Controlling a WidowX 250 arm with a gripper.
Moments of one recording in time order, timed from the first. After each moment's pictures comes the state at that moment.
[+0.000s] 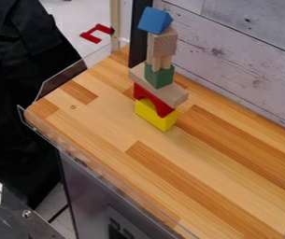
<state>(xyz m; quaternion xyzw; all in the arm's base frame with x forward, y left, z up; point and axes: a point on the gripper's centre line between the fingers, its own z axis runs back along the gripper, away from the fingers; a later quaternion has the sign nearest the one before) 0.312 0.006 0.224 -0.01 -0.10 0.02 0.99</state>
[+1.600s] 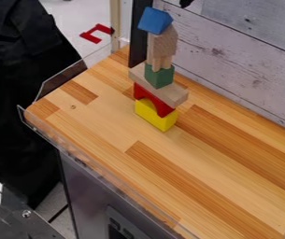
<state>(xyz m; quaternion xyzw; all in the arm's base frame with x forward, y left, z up) 0.314 0.025 0.193 -0.01 -0.05 0.06 1.00</state>
